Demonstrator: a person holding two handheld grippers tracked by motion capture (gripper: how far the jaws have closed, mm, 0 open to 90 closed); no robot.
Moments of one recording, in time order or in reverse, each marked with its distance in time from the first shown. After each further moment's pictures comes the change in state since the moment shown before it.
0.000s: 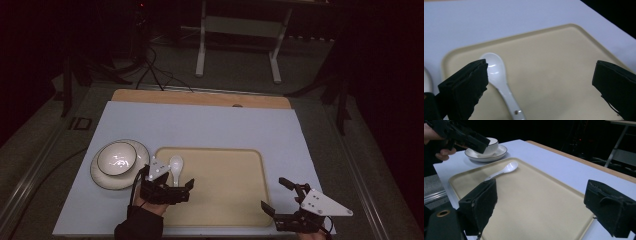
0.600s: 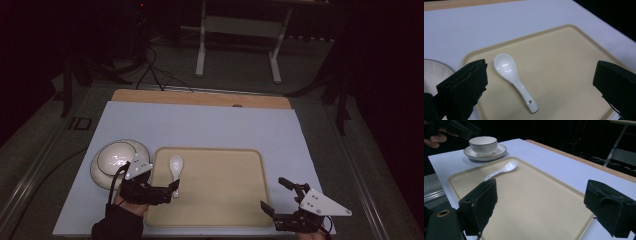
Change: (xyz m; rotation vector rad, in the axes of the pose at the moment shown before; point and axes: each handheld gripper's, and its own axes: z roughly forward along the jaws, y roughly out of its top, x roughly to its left) left arm 0.028 0.003 -0.033 0.007 -0.041 0.041; right arm 0.002 0.000 0.001 0.008 -0.010 -0.007
